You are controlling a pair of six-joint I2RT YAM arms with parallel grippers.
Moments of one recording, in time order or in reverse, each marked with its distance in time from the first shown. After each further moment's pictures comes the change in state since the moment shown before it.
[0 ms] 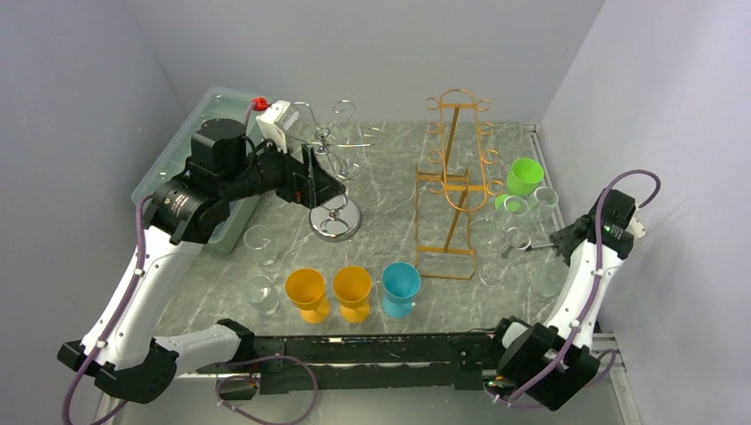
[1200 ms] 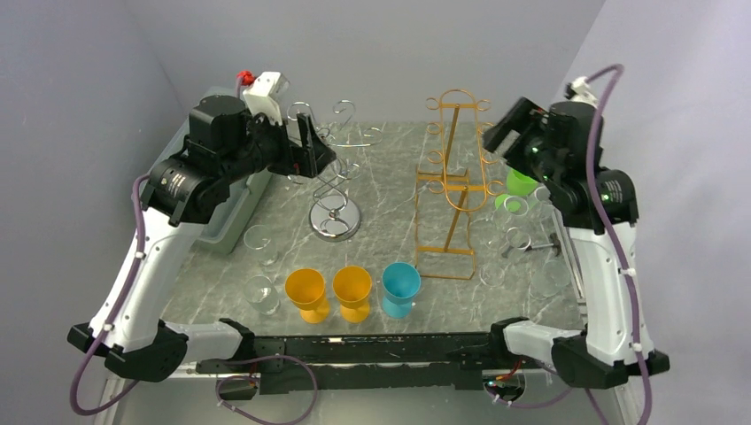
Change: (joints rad) left arm 0.000 0.107 0.193 -0.084 -0.246 0.009; right arm 0.786 0.126 0.775 -0.087 0.058 0.063
